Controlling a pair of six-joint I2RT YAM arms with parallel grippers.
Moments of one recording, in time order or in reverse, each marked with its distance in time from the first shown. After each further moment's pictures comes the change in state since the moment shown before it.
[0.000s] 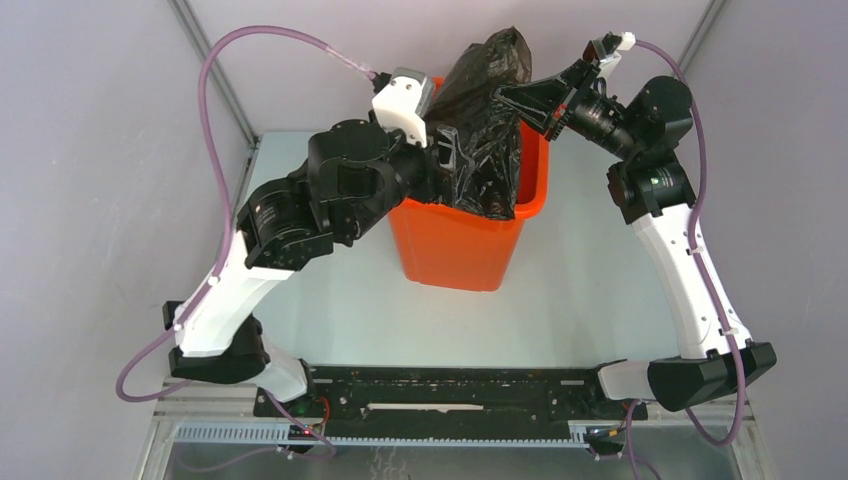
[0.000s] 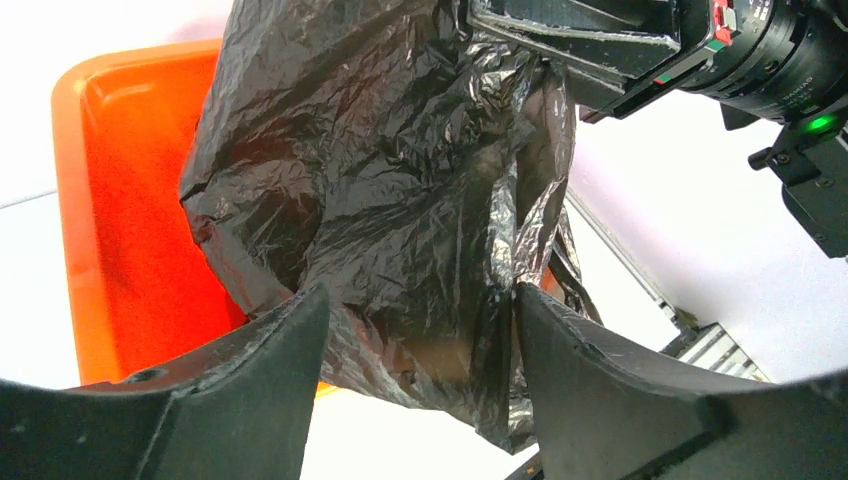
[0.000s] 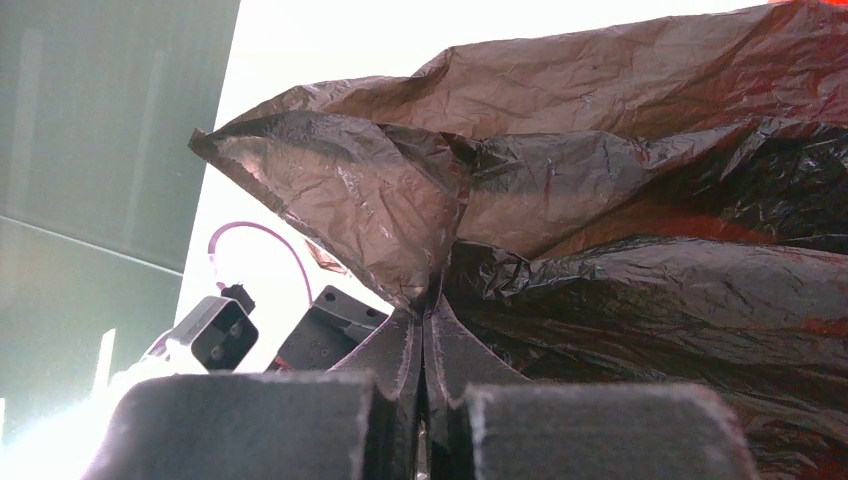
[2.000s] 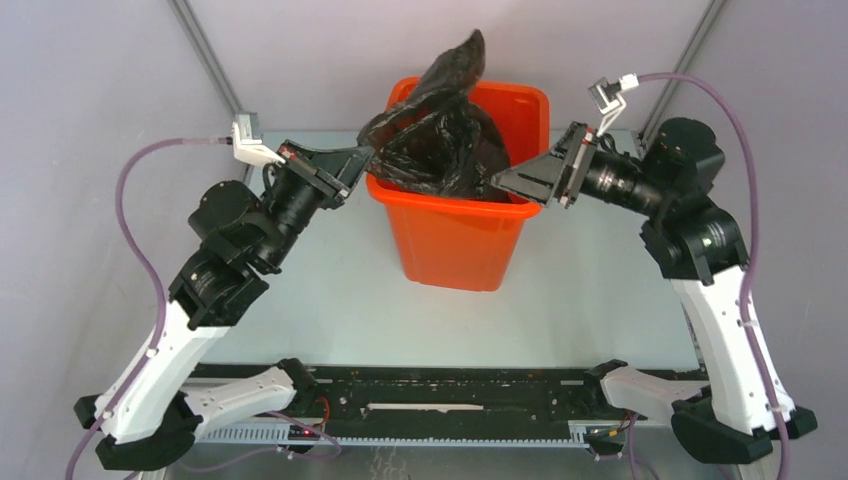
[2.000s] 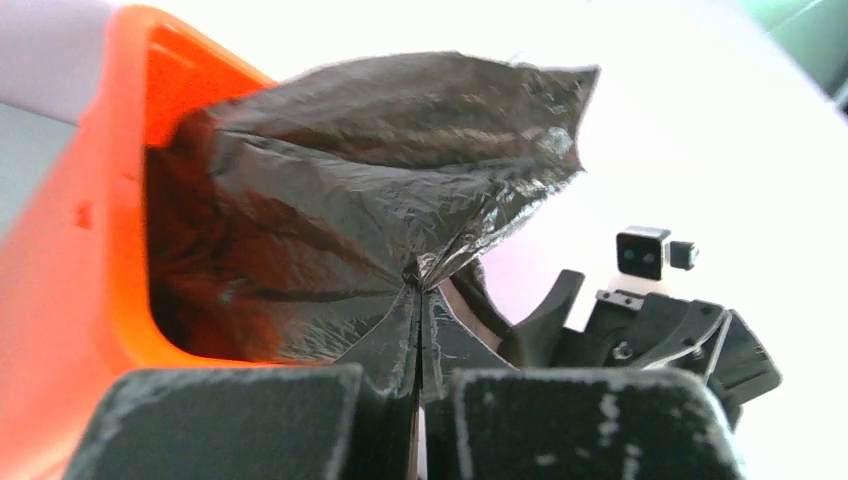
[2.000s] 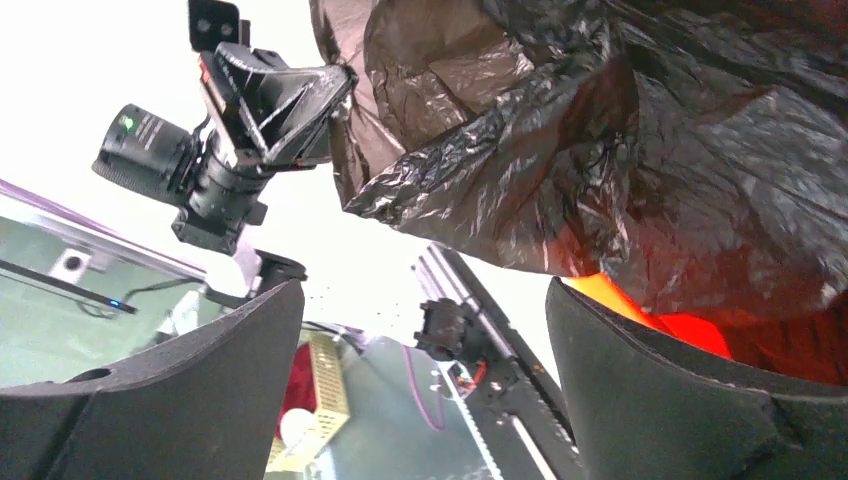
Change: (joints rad) left arm 0.344 -0.573 -0.814 0.554 0.187 -0.537; right arm 0.111 -0.201 0.016 -0.517 0.009 -0.662
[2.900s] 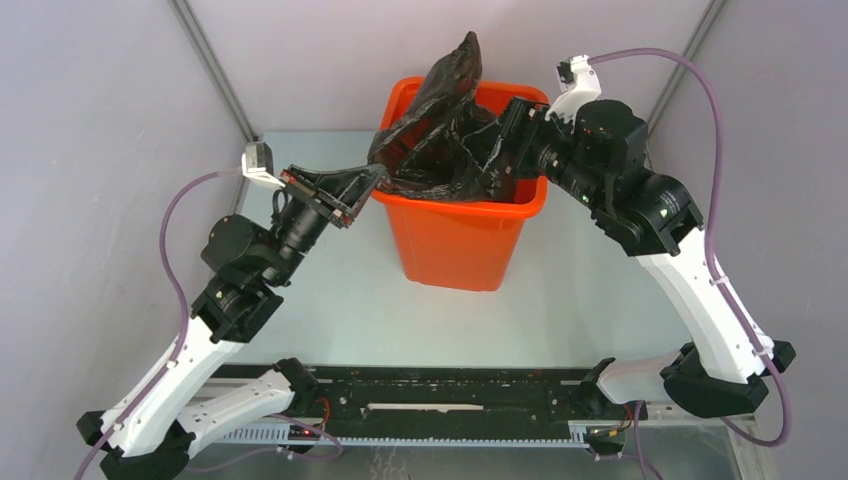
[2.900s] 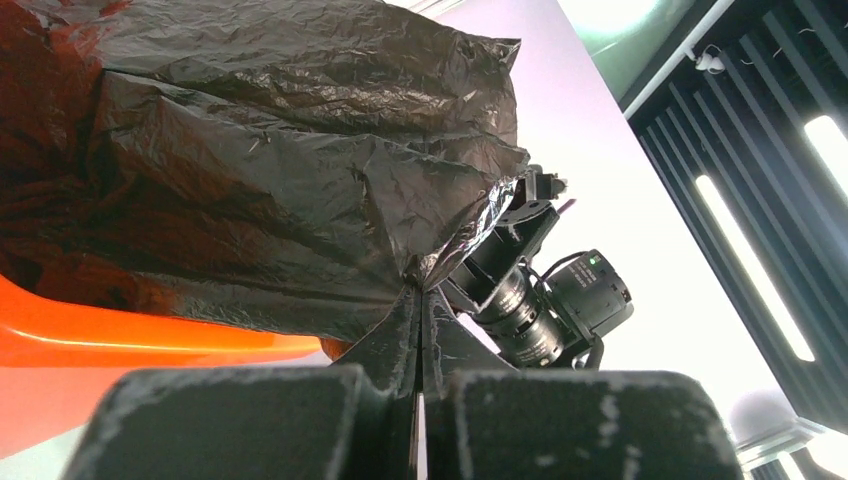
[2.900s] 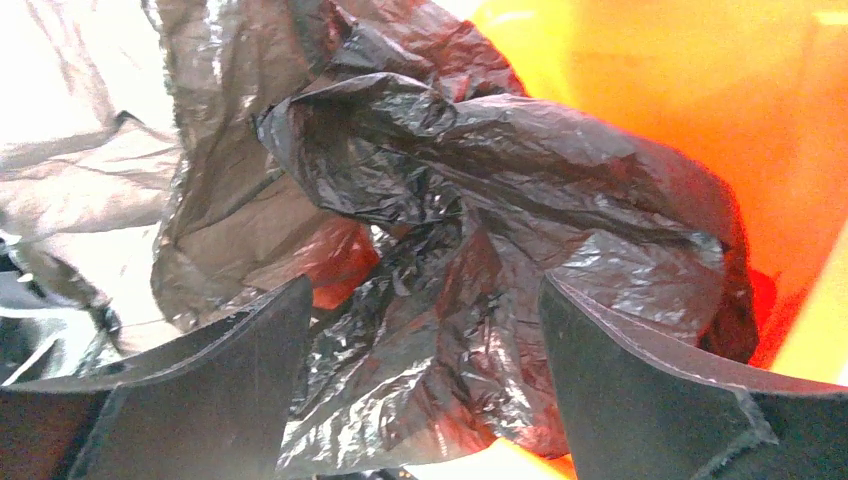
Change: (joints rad) left arm 0.072 -0.167 -0.364 0.380 0.225 -0.377; right arm 0.338 0.182 0.233 -0.201 0.806 -0.208
